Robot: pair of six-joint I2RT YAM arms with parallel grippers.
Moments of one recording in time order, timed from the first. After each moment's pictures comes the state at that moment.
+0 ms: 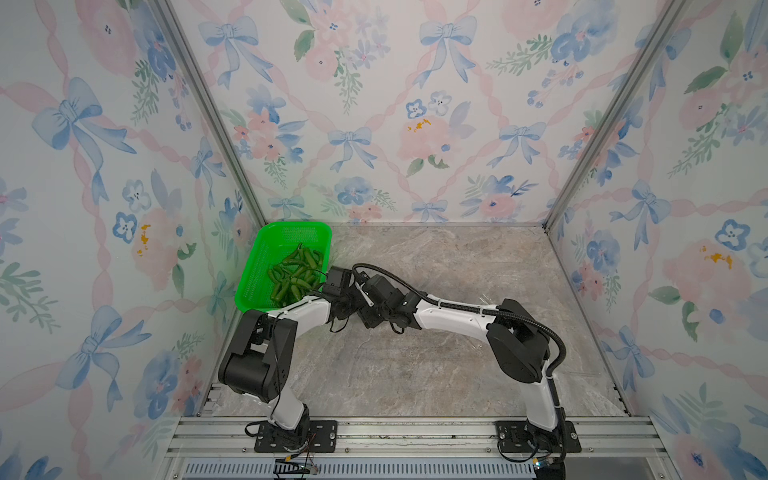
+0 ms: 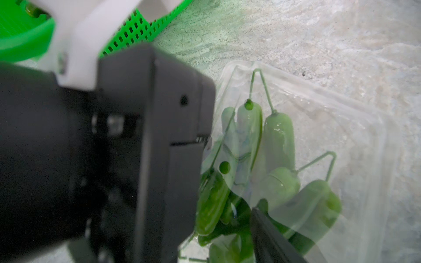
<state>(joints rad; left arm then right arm) -0.30 1.63 0.84 -0.13 0.12 -0.84 0.99 2.09 1.54 -0.29 0.15 0.21</state>
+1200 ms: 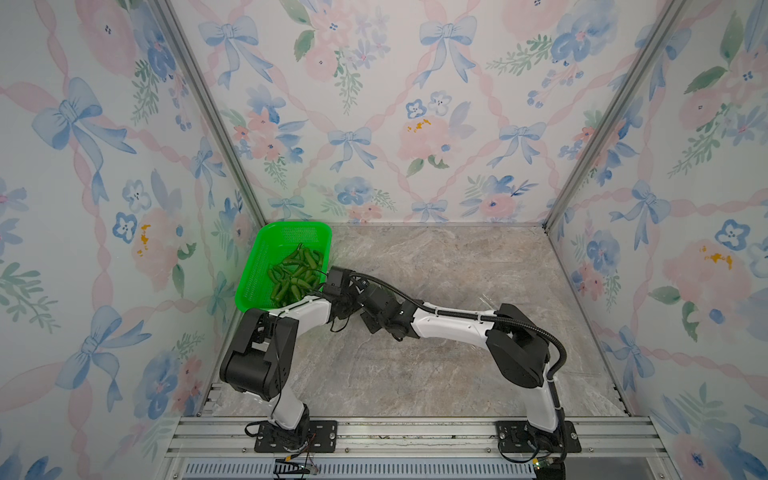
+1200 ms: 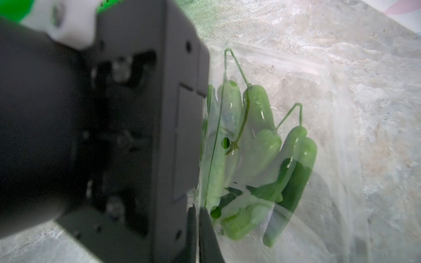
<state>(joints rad) -0.29 1.65 0.84 -0.10 0.13 -0.83 1.03 2.07 1.51 -0.32 0.35 0.24</state>
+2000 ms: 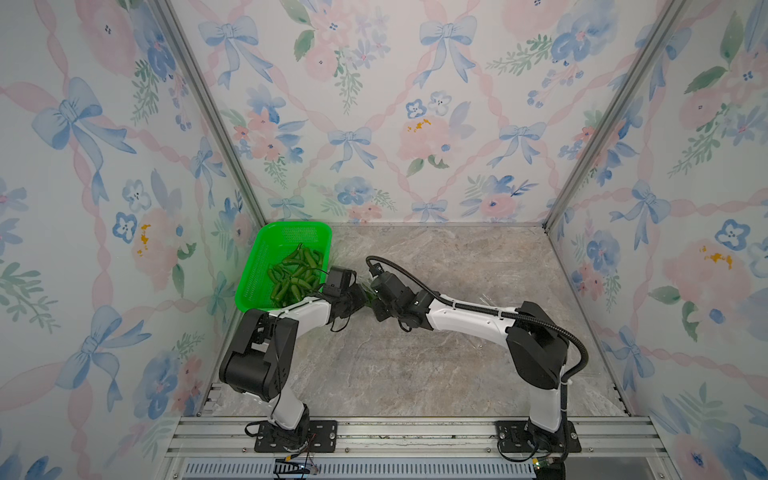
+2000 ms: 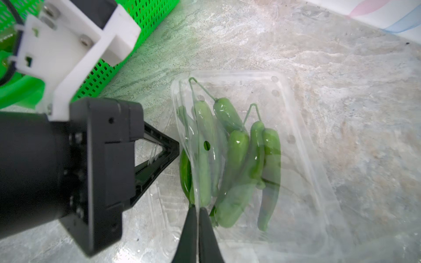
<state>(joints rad) -0.29 1.64 0.83 -0.06 0.16 -0.81 0.96 1.97 1.46 -0.28 0.29 0.31</state>
